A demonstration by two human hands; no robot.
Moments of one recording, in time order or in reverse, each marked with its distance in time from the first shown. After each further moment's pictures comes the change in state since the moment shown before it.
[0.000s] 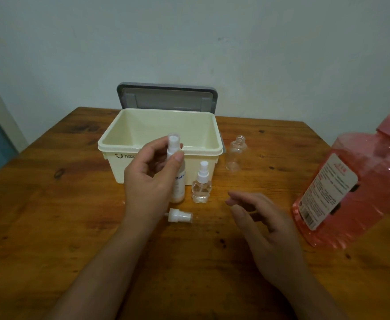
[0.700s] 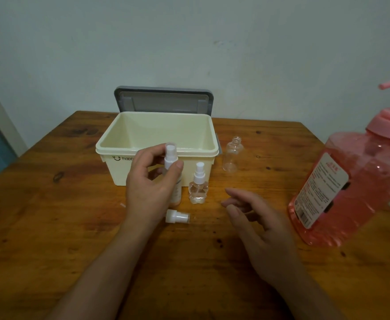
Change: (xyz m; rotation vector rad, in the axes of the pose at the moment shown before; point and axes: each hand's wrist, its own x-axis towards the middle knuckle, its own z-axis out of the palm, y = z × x) left_hand -0.001 -0.009 0.001 0.162 -0.010 0.002; right_hand -0.002 -0.002 0.001 0.031 0.006 0.006
